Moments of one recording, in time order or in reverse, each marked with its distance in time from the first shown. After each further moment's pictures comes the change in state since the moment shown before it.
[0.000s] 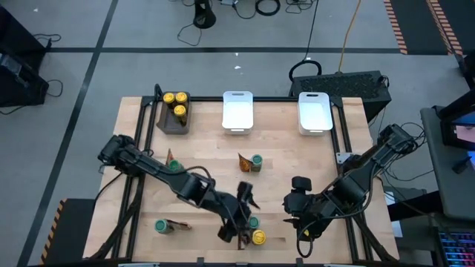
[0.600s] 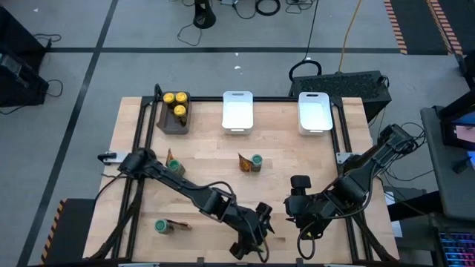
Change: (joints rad) left arm 0.004 0.263 0.221 0.050 0.202 0.020; right arm 0.000 -0.001 0.000 -0.033 0.000 -0.129
